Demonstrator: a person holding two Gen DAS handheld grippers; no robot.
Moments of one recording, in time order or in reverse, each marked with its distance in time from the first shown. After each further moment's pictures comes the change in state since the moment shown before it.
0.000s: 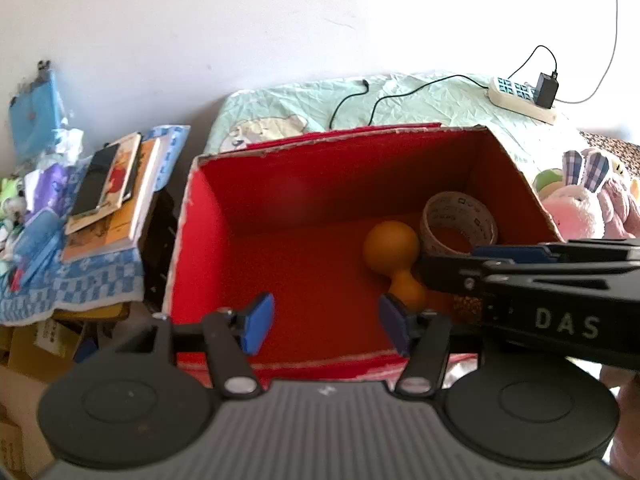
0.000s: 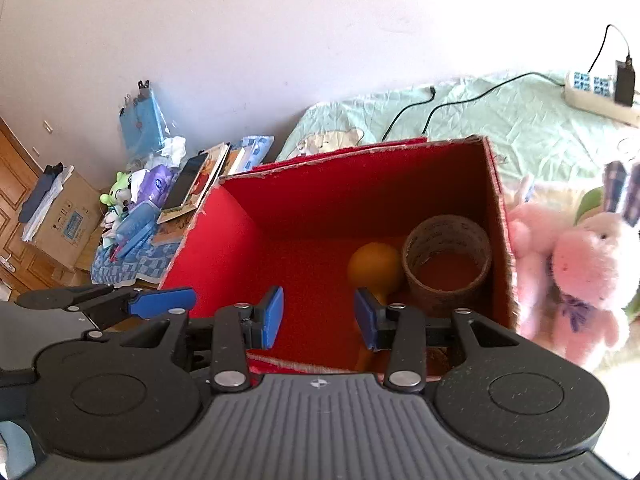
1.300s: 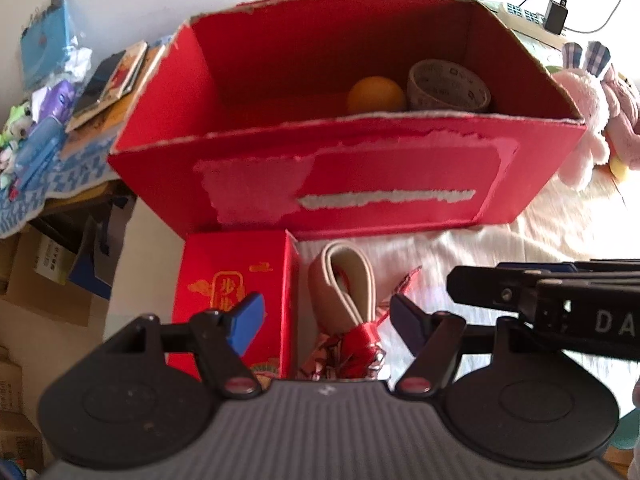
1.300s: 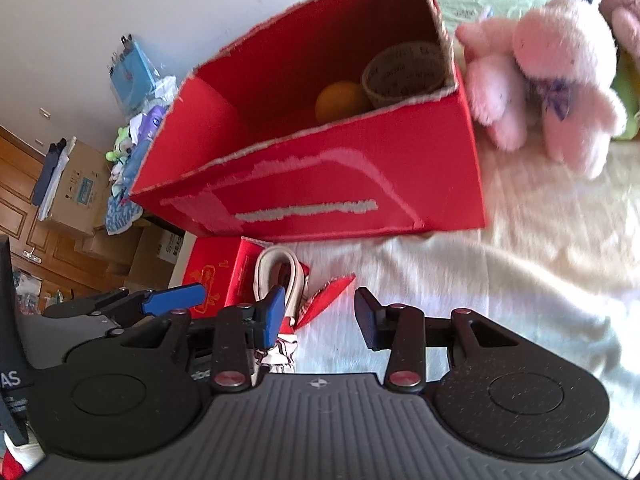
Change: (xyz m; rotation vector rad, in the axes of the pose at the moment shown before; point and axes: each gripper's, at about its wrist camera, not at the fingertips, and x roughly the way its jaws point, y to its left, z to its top) left arm 0.016 -0.032 -0.093 -0.063 0.173 0.024; right arm -0.003 -0.033 -0.089 0.169 0.216 0.072
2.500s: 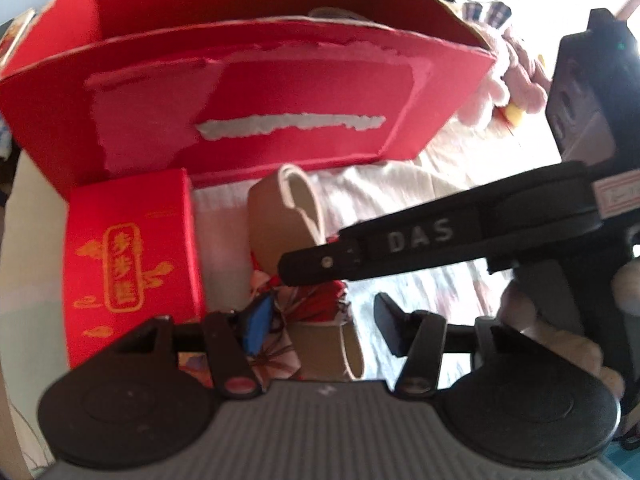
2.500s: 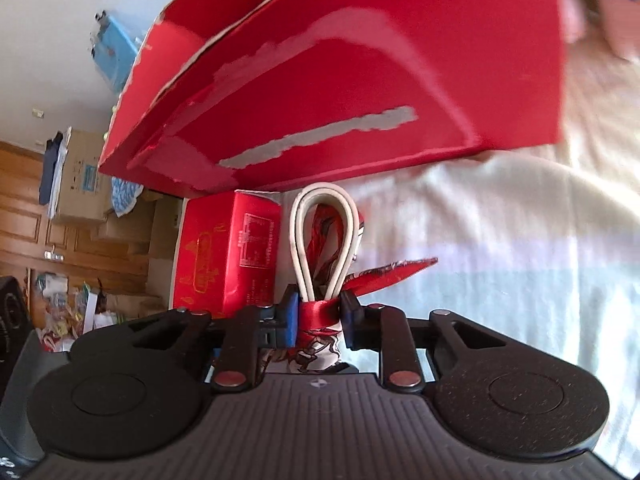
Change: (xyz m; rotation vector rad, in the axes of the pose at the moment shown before) left arm 0.027 0.011 -0.029 0.078 0.077 -0.408; right arm 0.031 -0.020 -0.005 0.140 0.163 0.070
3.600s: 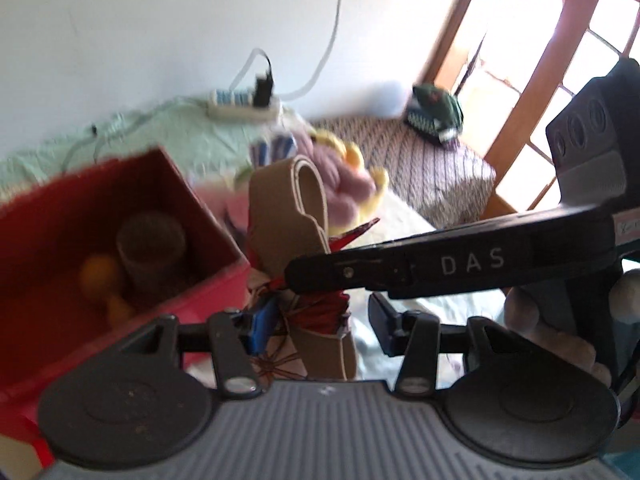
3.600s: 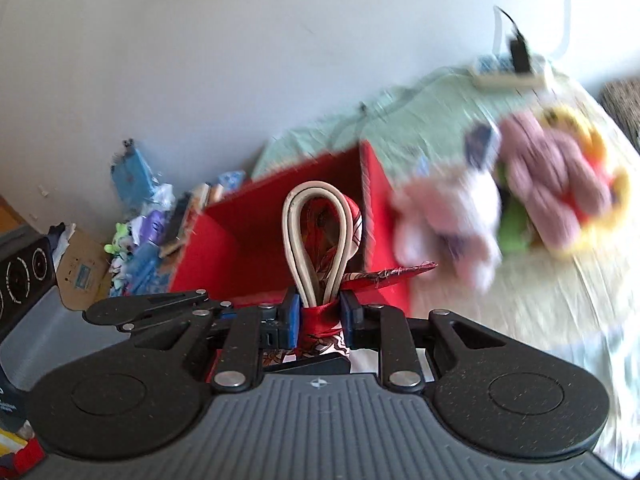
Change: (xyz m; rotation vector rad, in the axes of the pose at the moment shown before) left arm -0.075 -0.109 0.087 0.348 -0.260 -0.269; right arm -0.162 0.035 0.013 -0.130 -0.490 -0.112
